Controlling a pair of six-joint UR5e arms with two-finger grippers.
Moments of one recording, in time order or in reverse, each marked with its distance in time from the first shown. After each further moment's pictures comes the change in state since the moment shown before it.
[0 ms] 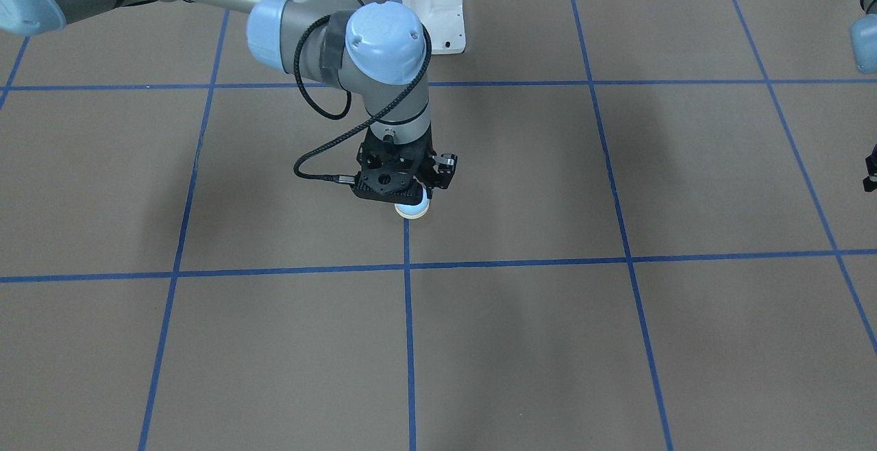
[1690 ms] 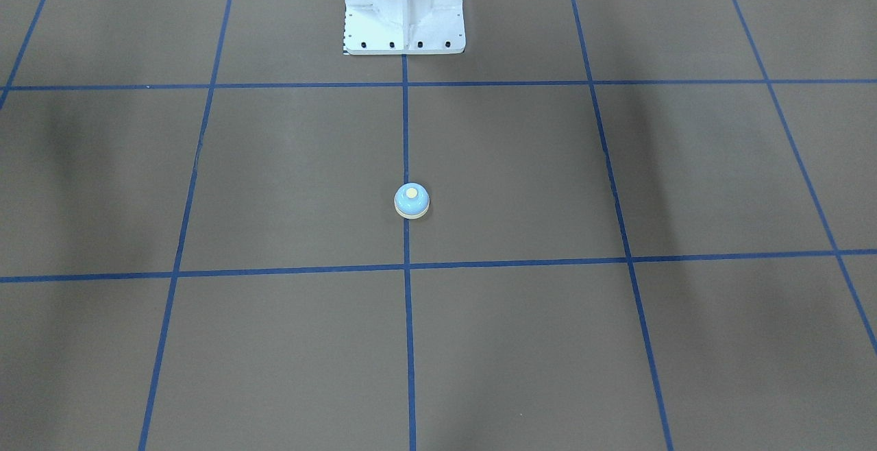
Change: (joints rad) left arm -0.243 0.145 0.046 -0.026 -0.083 0.351; right arm 0.736 -0.905 0.384 -0.146 0.285 -1.347
